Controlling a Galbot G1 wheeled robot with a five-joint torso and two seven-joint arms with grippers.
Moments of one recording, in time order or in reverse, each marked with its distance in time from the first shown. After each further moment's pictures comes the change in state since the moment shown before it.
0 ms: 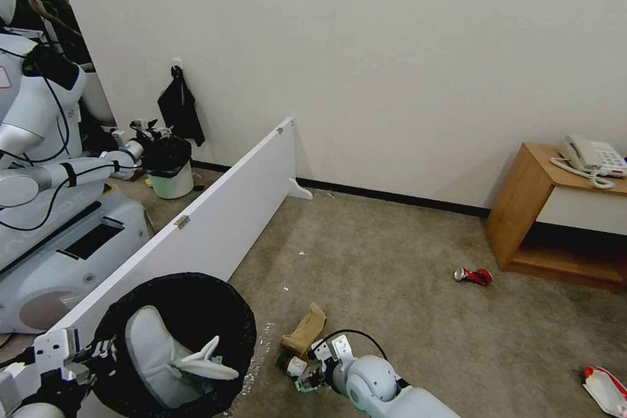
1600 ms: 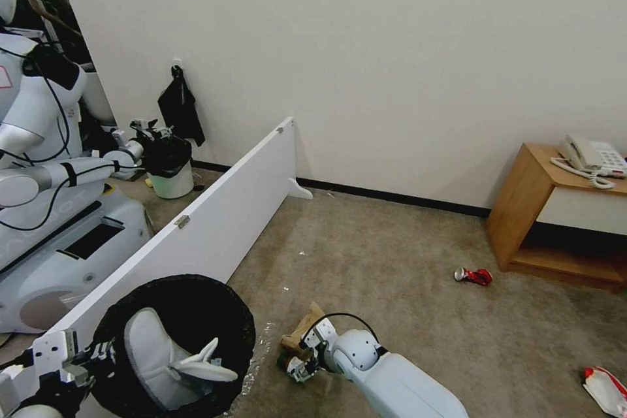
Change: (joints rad) left arm 0.004 -0.006 0.003 0.000 -0.001 0.003 -0.001; right arm 0.160 0.089 -0.064 -0.212 -0.181 -0.064 -0.196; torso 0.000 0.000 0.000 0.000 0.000
